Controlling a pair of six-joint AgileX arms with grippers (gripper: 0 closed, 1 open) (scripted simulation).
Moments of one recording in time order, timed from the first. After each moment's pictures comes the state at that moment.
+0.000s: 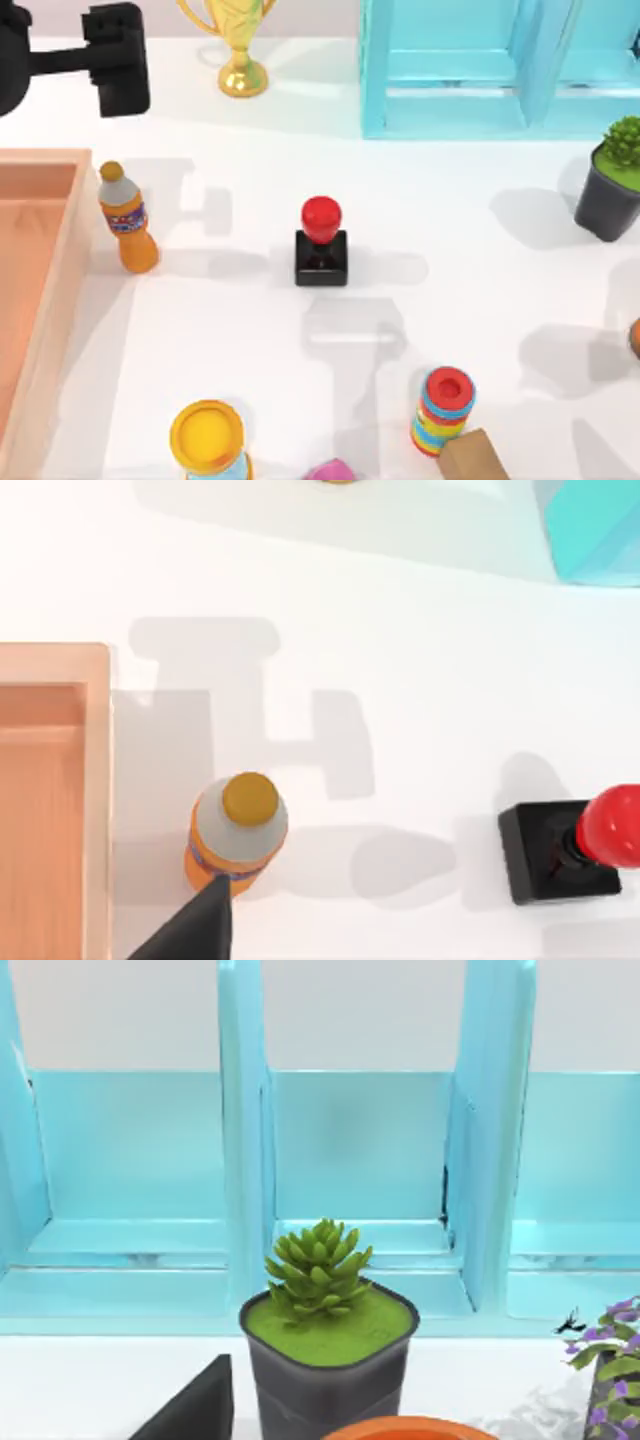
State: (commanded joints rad) left arm -0.32 1.24 1.29 -0.84 0.00 -0.28; right arm 0.00 0.00 0.00 0.00 0.00 0.00
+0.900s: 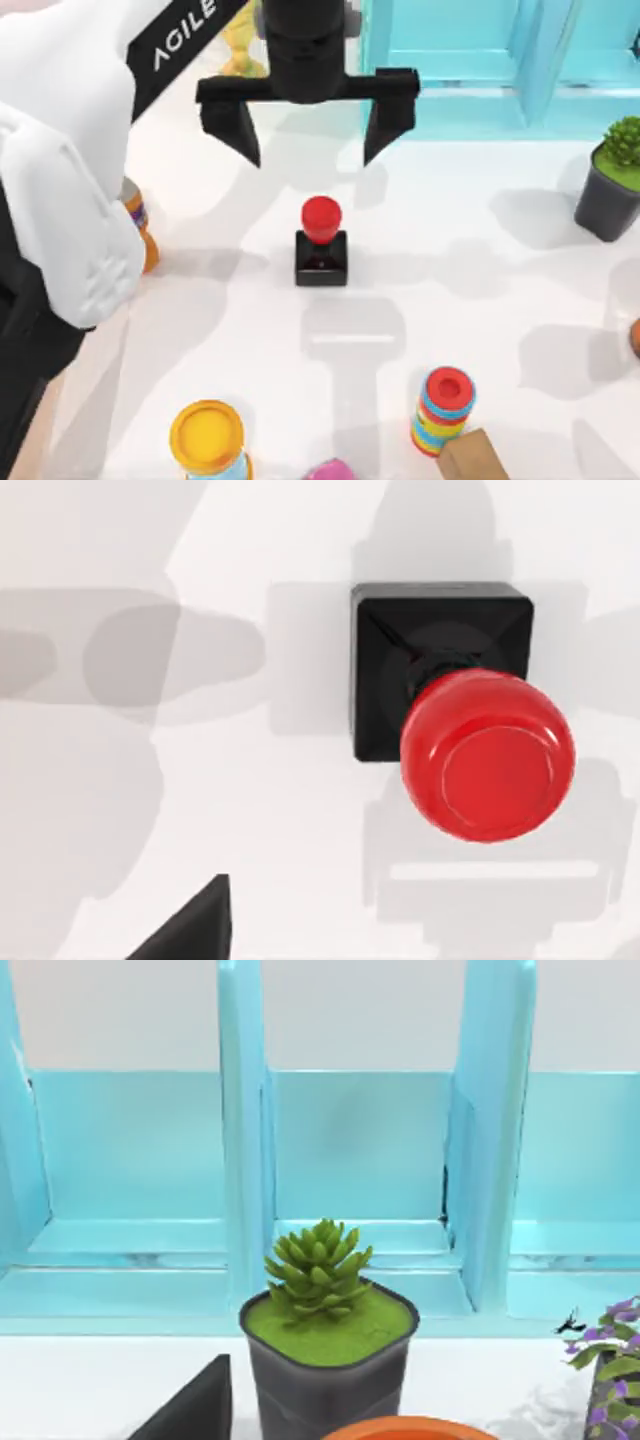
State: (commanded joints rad) left arm -0.61 2.45 2.59 -1.66 0.01 -0.58; right arm 0.00 0.00 0.00 0.00 0.00 0.00
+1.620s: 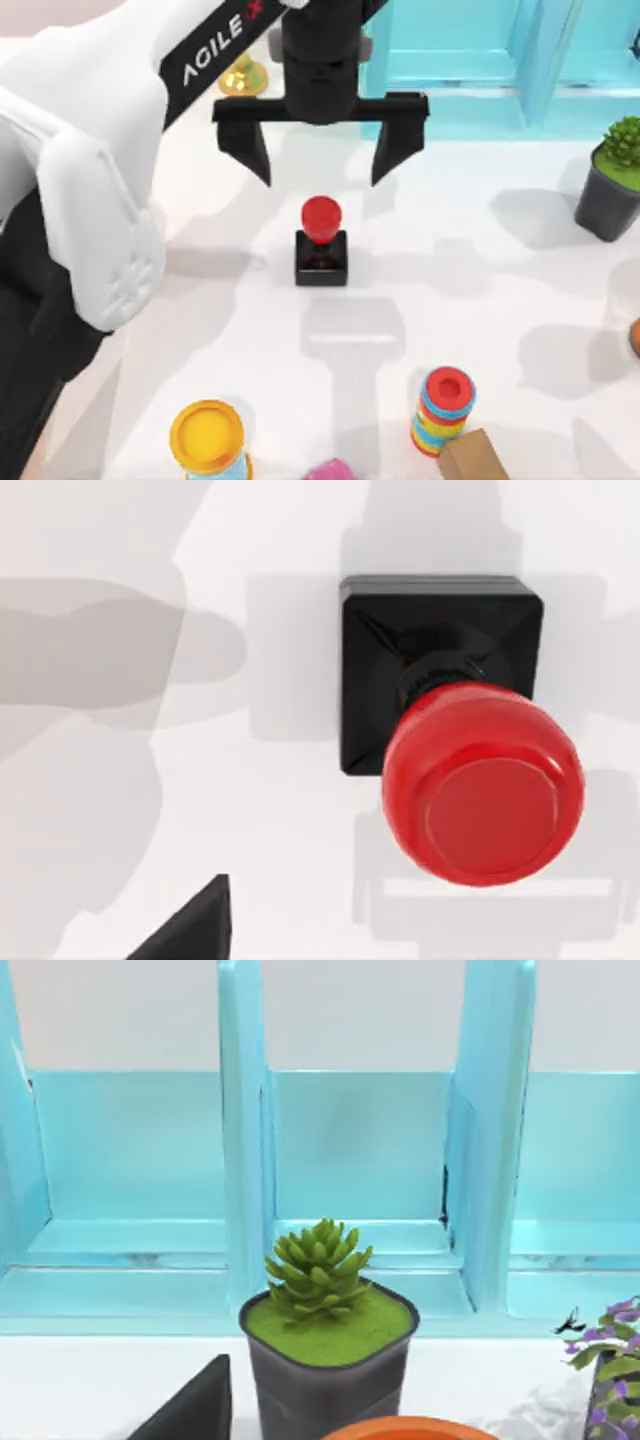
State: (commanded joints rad) left arm -0.63 2.51 2.60 -1.66 0.01 -0.59; right arm 0.00 0.00 0.00 0.00 0.00 0.00
